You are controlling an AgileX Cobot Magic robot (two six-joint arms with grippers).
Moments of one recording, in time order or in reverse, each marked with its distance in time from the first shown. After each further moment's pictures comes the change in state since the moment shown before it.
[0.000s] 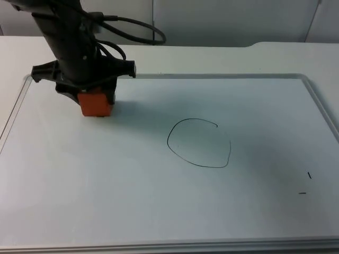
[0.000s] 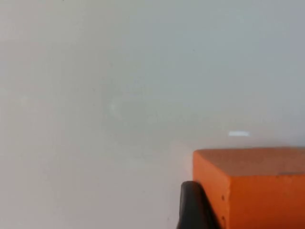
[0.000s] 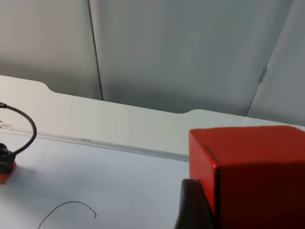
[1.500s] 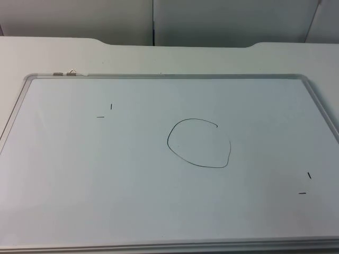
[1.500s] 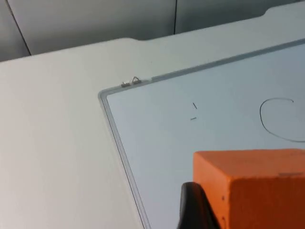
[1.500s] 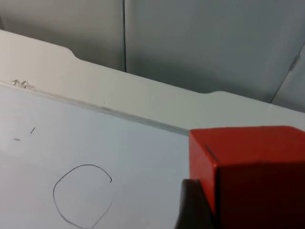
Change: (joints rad) right arm 0.000 0.000 0.000 0.132 0.057 -0.175; left arm -0.101 -1.769 0.703 0.142 0.417 0.183
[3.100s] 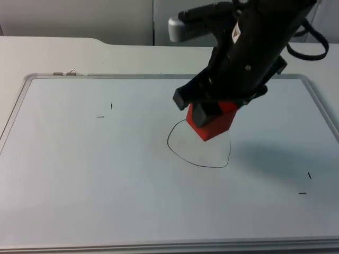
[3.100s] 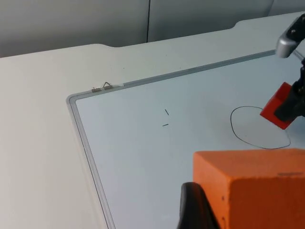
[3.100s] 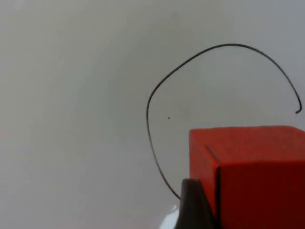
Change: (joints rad) right arm 0.186 1.121 -0.249 0.133 -0.169 0.018; left arm 0.000 -0.117 0.151 -0.084 -0.114 0.000
